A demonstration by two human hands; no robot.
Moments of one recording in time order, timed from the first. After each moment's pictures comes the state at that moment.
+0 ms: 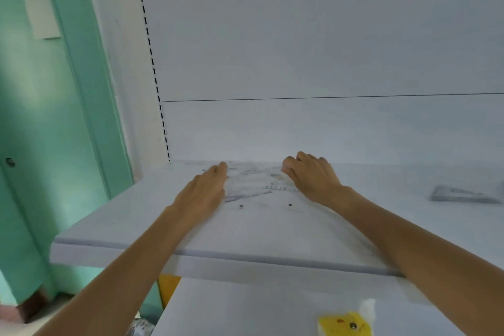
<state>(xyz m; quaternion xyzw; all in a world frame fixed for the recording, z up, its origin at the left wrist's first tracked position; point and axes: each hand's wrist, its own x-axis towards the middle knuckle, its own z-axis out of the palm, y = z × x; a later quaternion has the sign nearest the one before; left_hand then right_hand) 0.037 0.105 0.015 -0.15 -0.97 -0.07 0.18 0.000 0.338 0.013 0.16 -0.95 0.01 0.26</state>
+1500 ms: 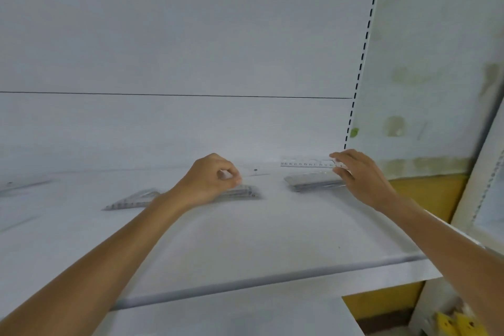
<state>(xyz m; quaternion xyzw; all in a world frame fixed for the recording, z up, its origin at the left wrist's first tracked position) 0.064 0.656 0.027 -0.36 -0.86 -0.34 0.09 0.154 0.968 0.016 -0.04 -0.95 0.08 0.30</state>
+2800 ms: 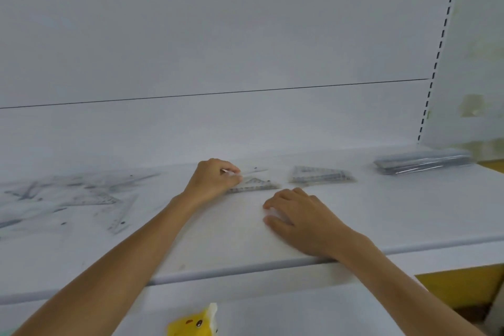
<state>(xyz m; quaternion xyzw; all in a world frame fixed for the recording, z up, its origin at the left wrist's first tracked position) 0.023 0.490 0.007 -0.25 -0.90 -0.34 0.12 0.157 0.663 -0.013 0.11 -0.98 0.12 0.13</state>
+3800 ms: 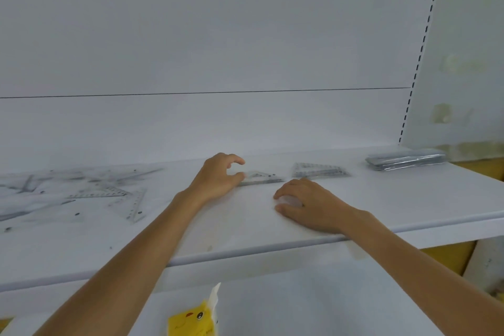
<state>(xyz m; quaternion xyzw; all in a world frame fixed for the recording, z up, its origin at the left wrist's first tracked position) 0.037 0.469 0.006 -0.31 -0.88 -0.34 0.11 0.161 0.656 -0.001 0.07 -0.99 0.13 0.09</state>
